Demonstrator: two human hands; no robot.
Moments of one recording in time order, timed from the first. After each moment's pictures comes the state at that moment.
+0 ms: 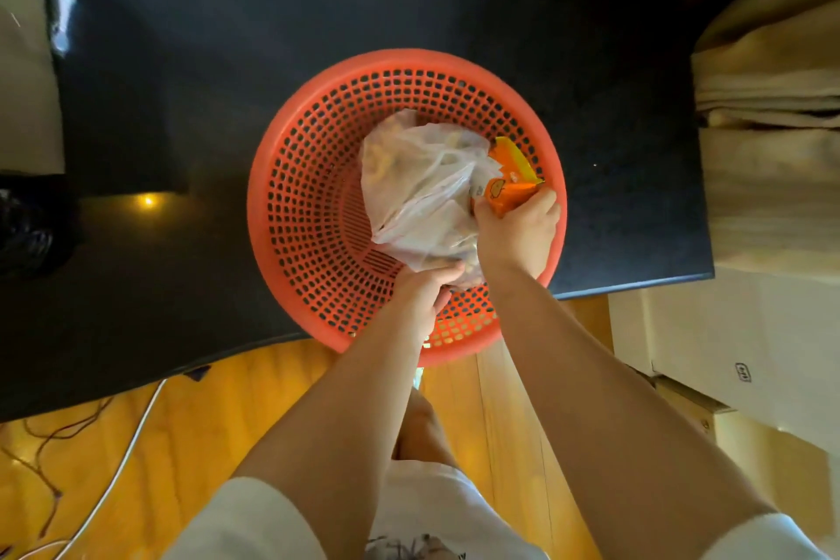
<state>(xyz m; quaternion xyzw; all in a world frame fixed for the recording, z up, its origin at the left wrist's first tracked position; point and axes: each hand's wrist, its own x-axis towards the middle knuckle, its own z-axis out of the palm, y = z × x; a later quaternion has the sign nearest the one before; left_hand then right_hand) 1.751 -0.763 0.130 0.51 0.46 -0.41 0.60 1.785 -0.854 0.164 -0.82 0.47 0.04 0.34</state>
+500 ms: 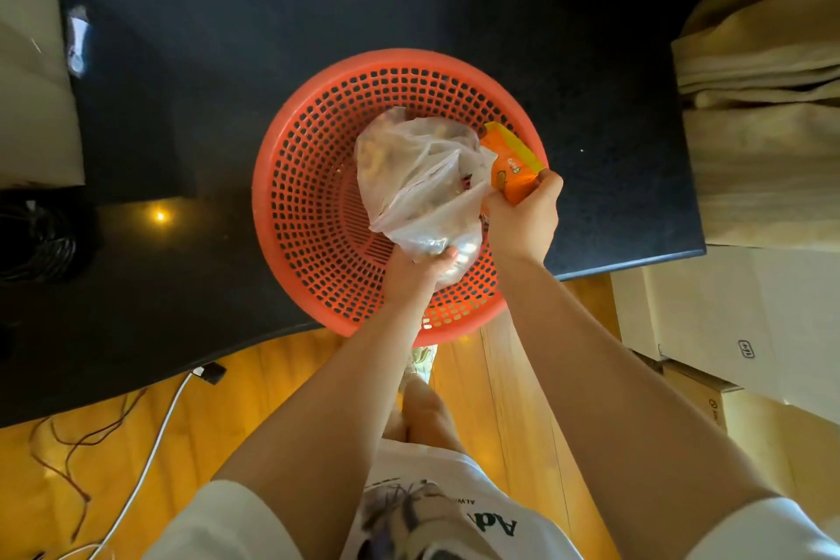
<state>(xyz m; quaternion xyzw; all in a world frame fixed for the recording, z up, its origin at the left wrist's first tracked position) 1.749 -0.762 0.157 0.69 0.34 -0.34 0.54 1.771 -0.864 0.187 -0.75 0.46 -0.02 0.46</state>
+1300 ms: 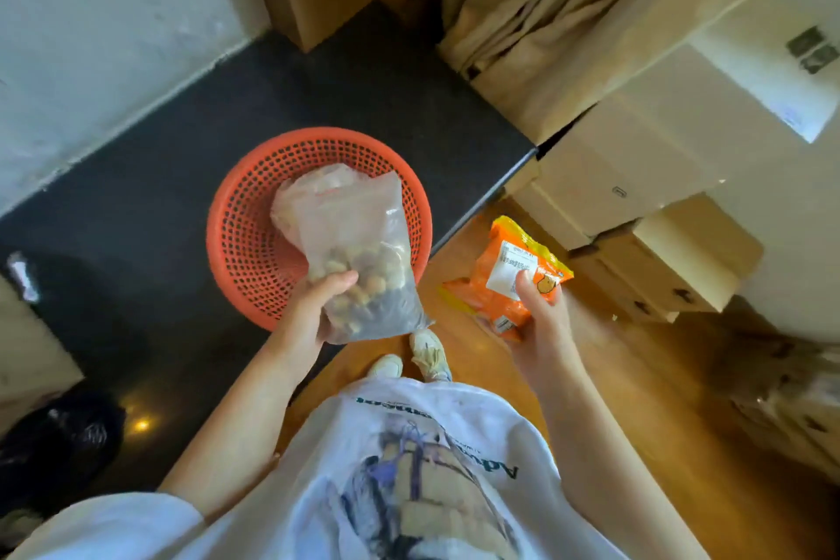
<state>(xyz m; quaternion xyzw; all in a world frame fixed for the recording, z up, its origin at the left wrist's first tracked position) 1.738 -0.659 0.304 0.58 -0.02 -0.51 0.63 1.555 -0.809 0.328 -0.34 0.48 -0.21 0.78</state>
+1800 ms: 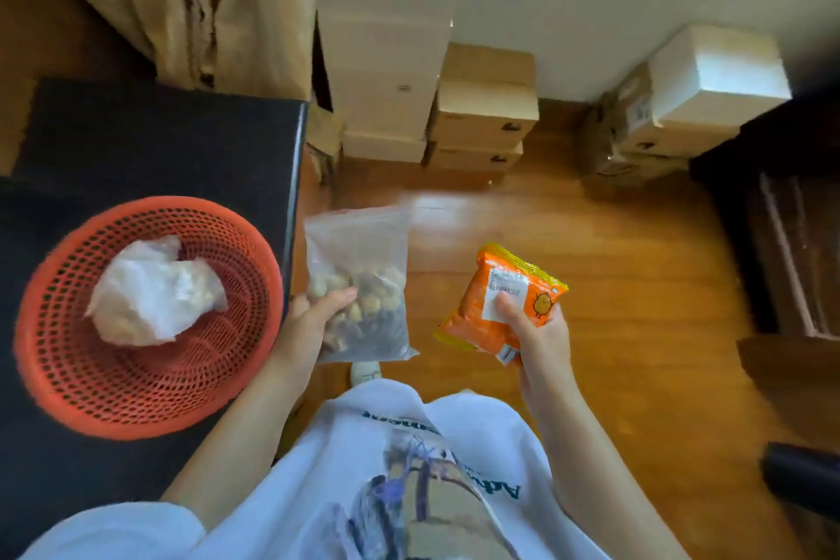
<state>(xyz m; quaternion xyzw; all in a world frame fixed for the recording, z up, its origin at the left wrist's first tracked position) 1.639 -0.697 0.309 0.62 -0.24 -0.64 0.39 1.406 -0.671 0.336 -0.18 0.69 -0.46 0.54</state>
